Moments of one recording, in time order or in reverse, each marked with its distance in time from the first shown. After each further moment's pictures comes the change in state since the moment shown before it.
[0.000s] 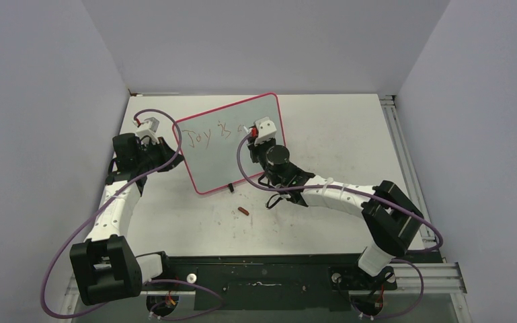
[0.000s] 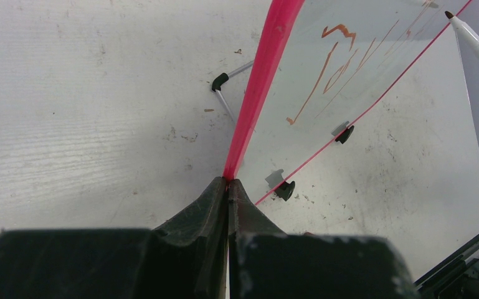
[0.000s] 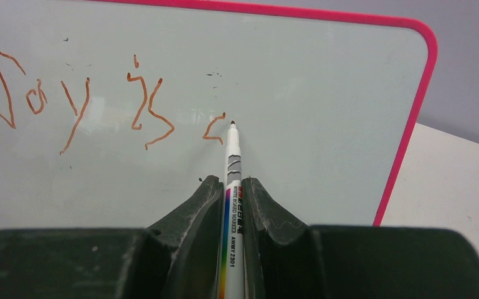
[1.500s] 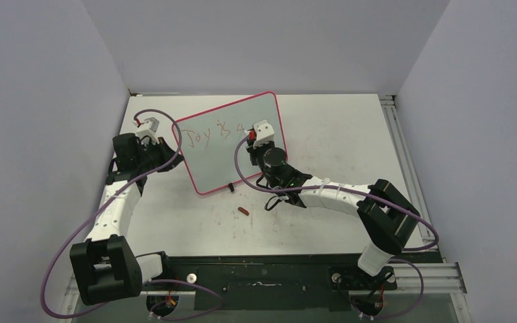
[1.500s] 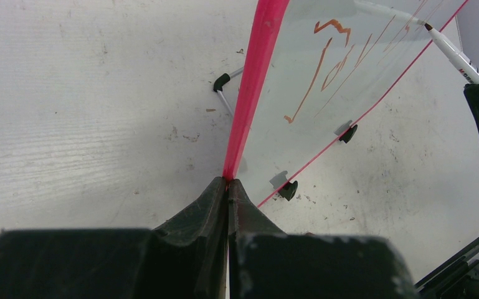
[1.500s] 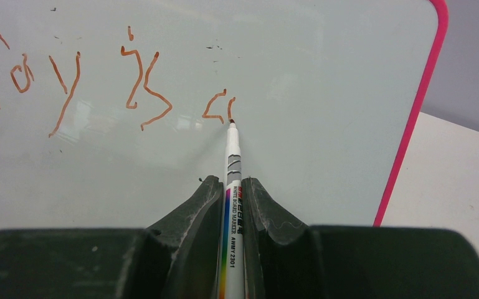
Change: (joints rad) left arm -0.001 0.000 0.000 -0.001 -0.006 0.002; right arm 0.005 0.033 -0.009 0.003 0.021 0.000
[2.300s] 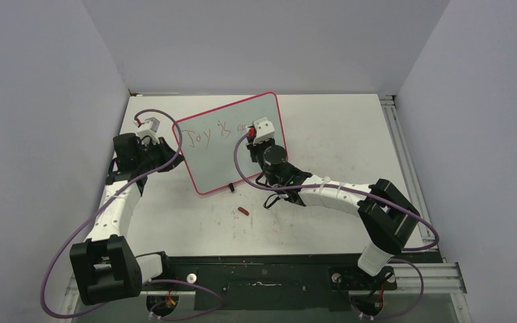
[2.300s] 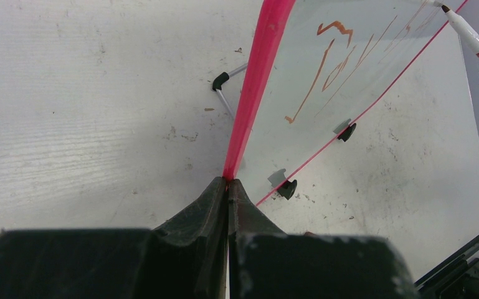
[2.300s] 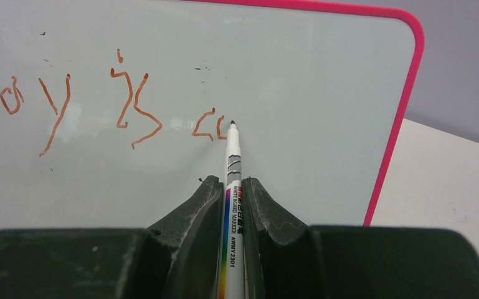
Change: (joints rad) left arm -0.004 0.000 0.000 -0.002 0.001 0.000; right arm -0.002 0.000 0.024 0.001 0.031 -0.019
